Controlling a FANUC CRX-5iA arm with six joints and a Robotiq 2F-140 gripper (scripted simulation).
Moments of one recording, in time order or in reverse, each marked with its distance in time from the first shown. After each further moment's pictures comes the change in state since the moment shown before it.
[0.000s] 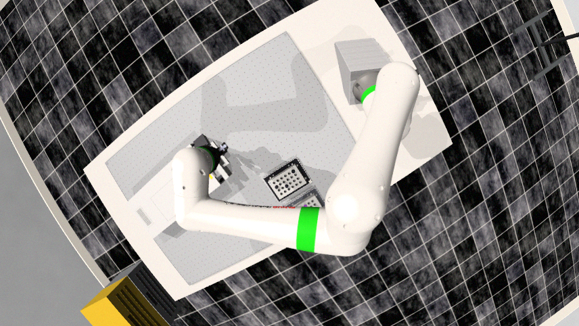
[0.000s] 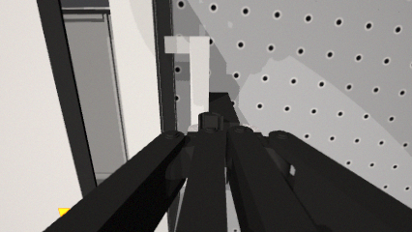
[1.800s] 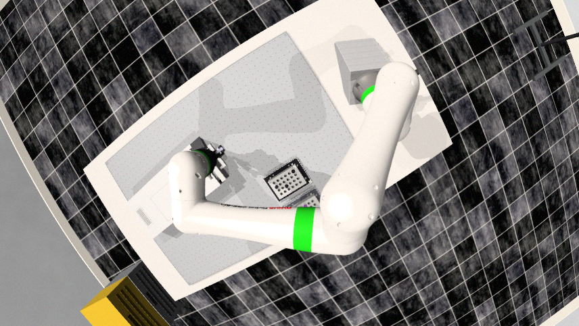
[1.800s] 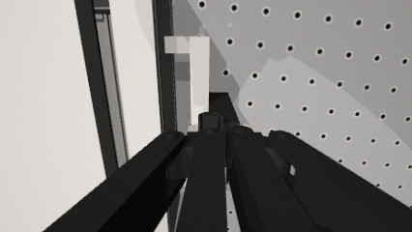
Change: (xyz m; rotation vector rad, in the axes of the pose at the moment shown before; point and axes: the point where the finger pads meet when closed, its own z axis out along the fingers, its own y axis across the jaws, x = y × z) arm 0.000 -0.016 0.000 0.000 0.000 0.000
